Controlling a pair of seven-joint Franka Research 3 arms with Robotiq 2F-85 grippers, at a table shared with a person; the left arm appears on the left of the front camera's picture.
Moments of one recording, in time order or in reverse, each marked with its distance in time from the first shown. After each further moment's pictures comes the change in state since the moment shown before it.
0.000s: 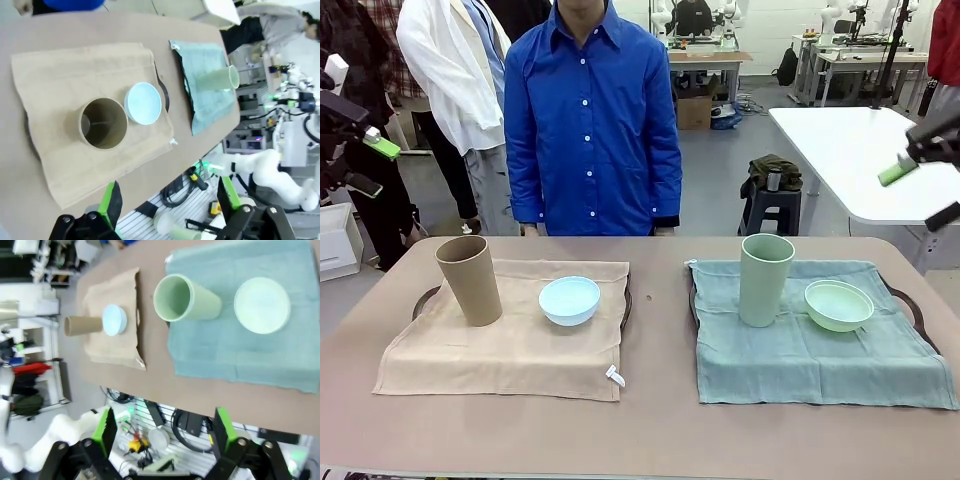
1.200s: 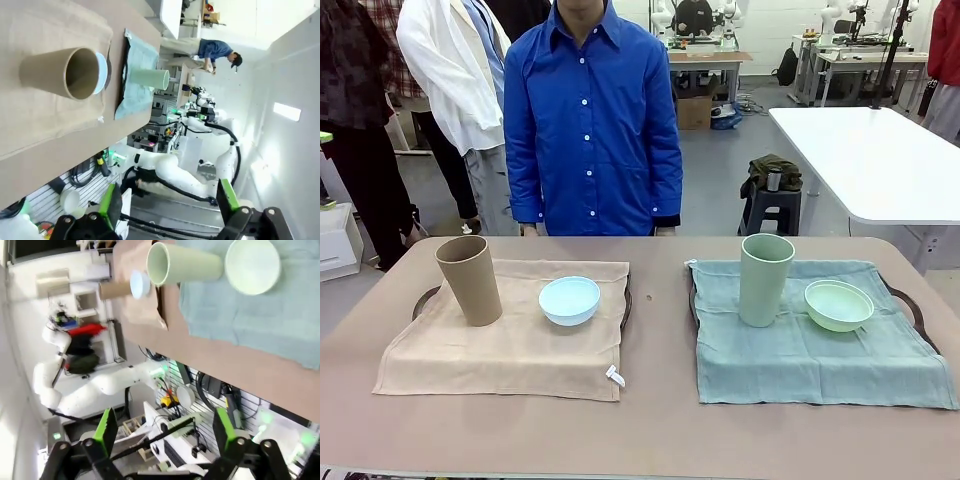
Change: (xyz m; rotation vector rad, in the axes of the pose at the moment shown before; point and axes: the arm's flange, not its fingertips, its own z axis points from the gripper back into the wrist) left arm -0.046 0.095 0.036 -0.466 0.035 0.436; right arm 0.023 -0.147 0.037 0.329 0.216 -0.080
